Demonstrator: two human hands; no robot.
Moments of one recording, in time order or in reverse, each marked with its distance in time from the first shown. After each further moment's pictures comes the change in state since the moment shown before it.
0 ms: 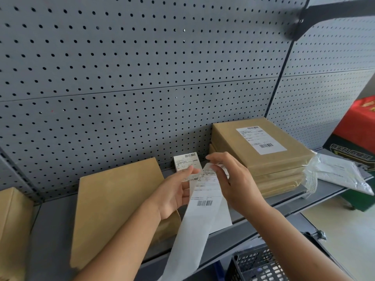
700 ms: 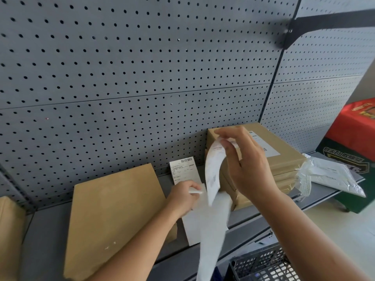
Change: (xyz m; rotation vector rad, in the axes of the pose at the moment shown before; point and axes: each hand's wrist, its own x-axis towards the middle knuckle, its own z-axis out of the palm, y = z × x) left_hand 0.034 -0.023 0.015 0.845 0.281 0.186; right_hand 0.040 -0.033 -0.048 -0.015 0.248 -0.107
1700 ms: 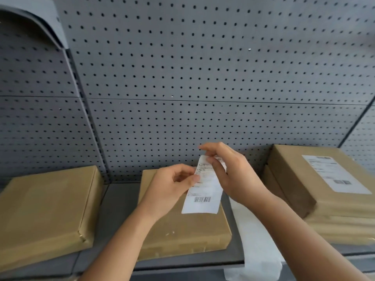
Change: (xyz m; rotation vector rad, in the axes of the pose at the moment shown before) left_hand -0.114 -0.012 -0.155 -0.294 0.384 0.280; right_hand 0.023 -0.063 0.125 0.219 -0.478 -0.112
